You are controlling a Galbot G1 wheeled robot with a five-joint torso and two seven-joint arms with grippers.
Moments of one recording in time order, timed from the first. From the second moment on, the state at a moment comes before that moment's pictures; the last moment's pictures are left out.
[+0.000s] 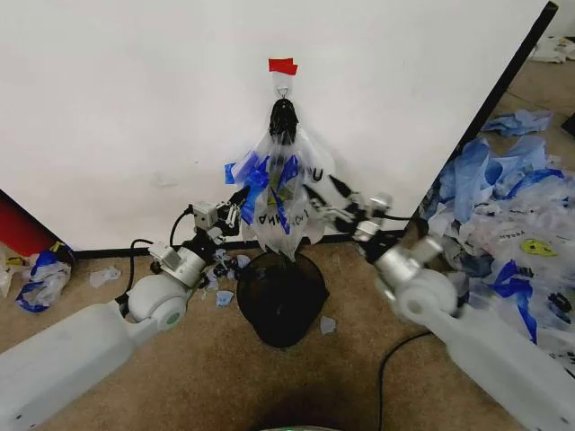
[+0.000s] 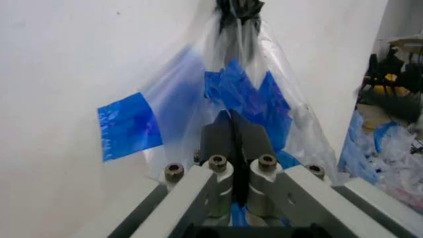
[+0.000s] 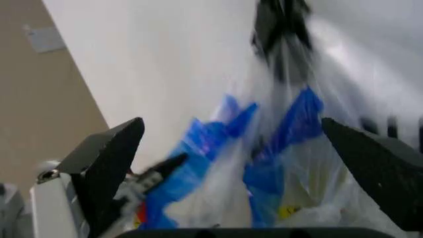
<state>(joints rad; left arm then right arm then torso) 0.61 -0.60 0.33 -1.86 -0.90 -0.45 -0.17 -0.61 0.87 -0.24 1.80 1.15 0.26 -0.17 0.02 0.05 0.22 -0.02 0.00</state>
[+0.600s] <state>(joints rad) 0.67 -0.60 0.27 -1.86 -0.90 -0.45 -0.17 -0.45 0.92 -0.39 1.73 1.15 0.23 -0.16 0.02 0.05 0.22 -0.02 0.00</state>
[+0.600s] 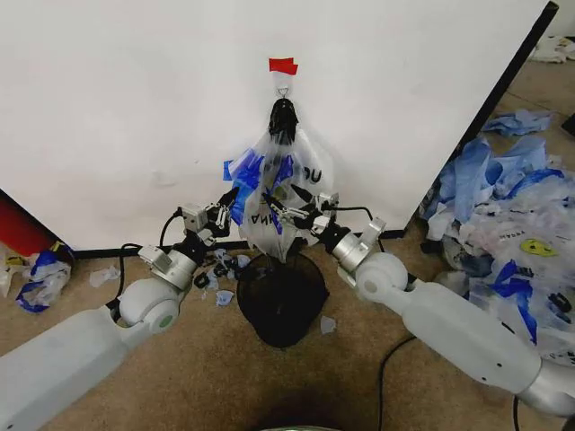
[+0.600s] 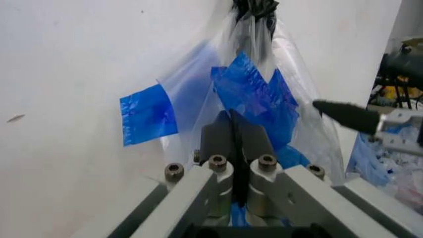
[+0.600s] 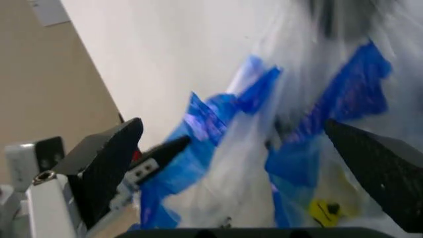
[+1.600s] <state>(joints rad) 0.79 -0.58 0.16 -1.90 -0.87 -0.45 -0.16 -0.40 1.02 -0.49 1.61 1.09 0.21 -0.05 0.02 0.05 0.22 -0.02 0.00</state>
